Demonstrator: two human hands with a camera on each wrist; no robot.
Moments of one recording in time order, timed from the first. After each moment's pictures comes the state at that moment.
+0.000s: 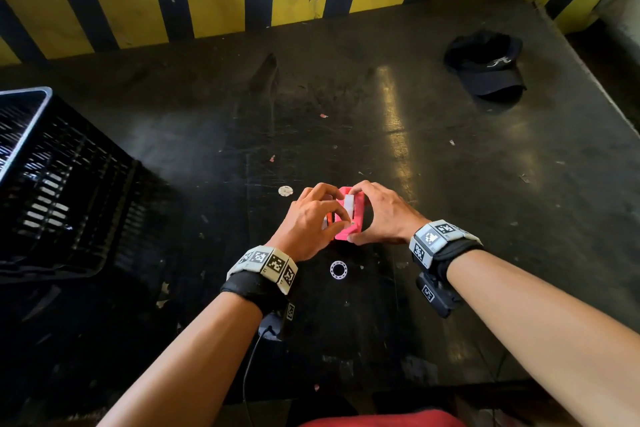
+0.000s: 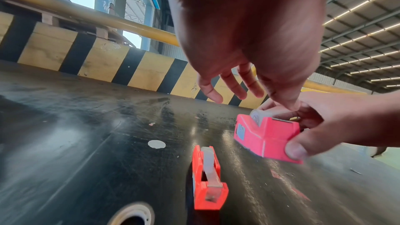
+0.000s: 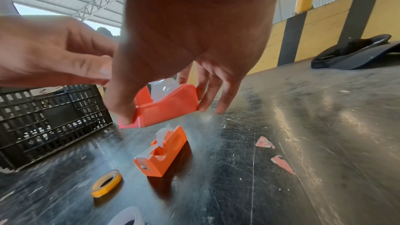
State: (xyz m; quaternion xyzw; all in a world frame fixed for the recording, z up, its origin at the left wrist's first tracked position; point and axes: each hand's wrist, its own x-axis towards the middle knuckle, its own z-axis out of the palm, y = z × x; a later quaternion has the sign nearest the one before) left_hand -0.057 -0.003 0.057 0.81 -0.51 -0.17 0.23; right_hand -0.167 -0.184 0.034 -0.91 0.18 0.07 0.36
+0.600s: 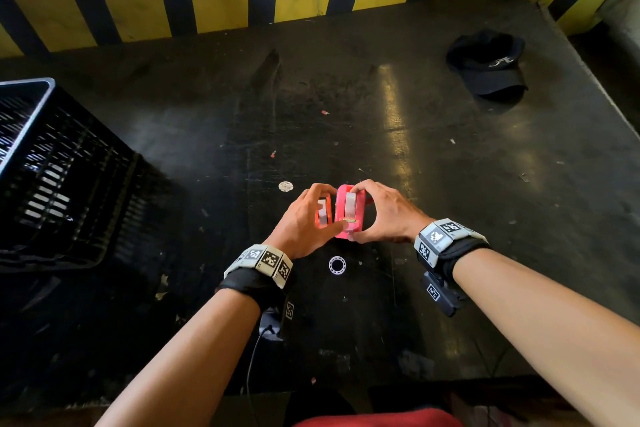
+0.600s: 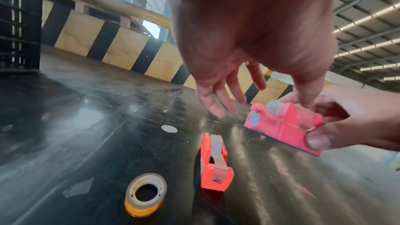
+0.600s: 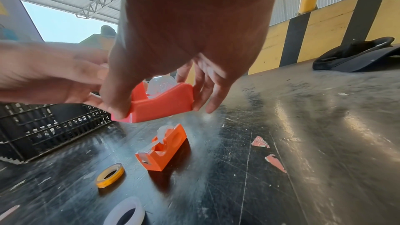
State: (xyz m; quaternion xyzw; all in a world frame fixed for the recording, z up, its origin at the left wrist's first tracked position) left_hand -0.060 0.005 0.051 0.83 -0.40 -0.24 0.31; right_hand -0.173 -0.188 0.025 -0.91 0.15 0.05 0.38
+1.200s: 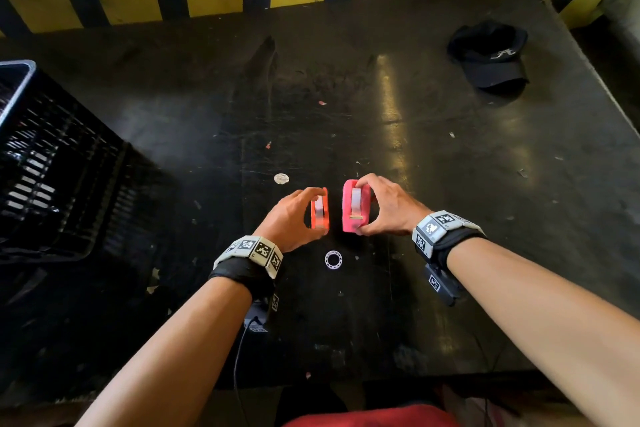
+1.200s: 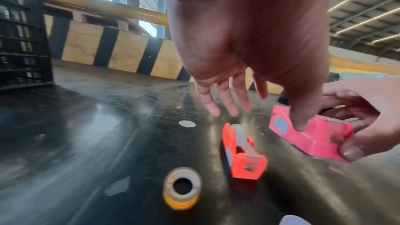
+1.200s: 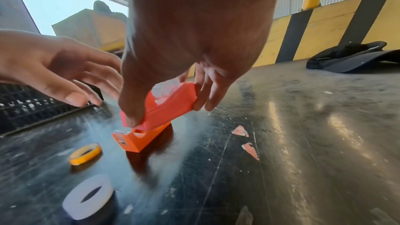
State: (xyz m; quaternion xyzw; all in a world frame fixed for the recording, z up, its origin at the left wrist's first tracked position) left_hand -0.040 0.017 0.029 0.84 -0.41 -0.27 0.22; right_hand -0.171 -0.203 0.006 -0.92 0.16 0.10 0.34
